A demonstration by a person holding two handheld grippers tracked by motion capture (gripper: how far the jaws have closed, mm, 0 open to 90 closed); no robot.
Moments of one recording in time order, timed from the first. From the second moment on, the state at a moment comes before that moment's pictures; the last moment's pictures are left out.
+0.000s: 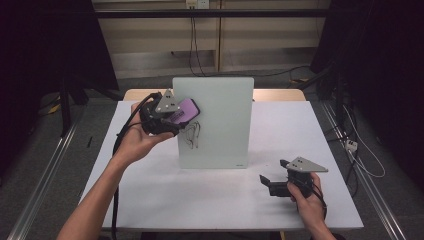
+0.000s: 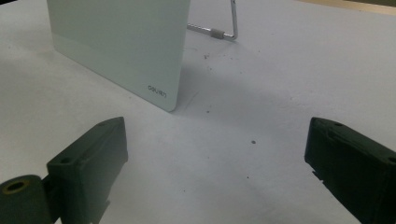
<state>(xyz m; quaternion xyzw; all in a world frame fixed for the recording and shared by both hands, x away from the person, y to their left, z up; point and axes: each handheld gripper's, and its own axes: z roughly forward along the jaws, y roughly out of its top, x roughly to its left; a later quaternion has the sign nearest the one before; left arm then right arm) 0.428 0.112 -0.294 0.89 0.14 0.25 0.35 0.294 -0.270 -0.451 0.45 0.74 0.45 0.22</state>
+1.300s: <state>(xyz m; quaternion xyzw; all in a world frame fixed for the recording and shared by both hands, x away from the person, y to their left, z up) 0.408 0.080 -0.342 0.93 0.11 0.20 0.30 0.294 -0.270 -0.451 0.45 0.74 0.45 0.22</state>
